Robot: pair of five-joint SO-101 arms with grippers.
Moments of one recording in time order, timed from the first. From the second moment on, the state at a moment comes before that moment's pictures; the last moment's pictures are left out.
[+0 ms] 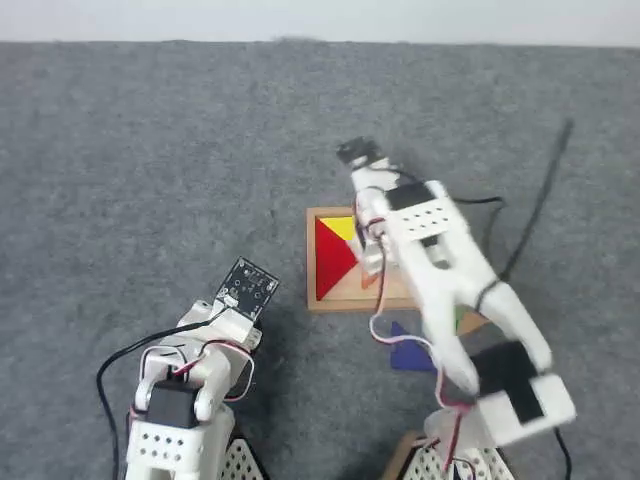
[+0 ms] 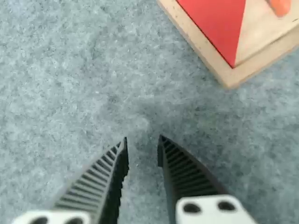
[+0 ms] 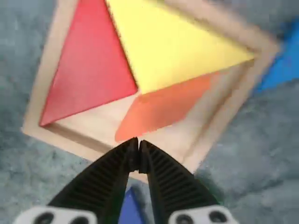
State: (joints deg) left arm 2.6 -102.6 97.1 72.0 -16.4; right arm -23.2 -0.9 20.9 67.3 7.1
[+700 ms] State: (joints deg) left arm 2.6 -102.6 97.1 72.0 -16.4; right arm -17.6 16.1 12.0 61.5 7.1
